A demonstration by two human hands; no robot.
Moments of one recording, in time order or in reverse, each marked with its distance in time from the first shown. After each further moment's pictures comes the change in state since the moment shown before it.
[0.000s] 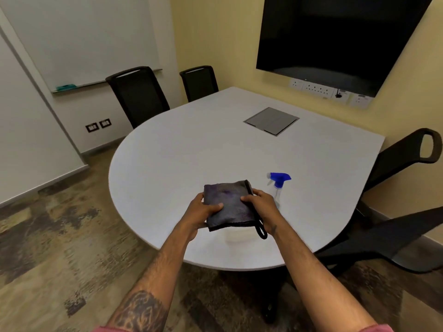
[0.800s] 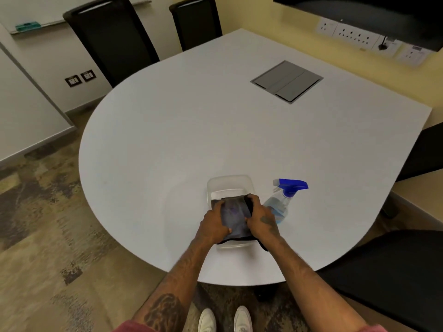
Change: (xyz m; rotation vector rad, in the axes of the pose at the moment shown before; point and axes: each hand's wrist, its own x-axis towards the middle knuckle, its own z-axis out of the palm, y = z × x) left_hand 0.164 -0.075 0.069 0.744 -0.017 -0.124; right_hand 0.155 0.080 -0.012 -0.797 0.105 0.097
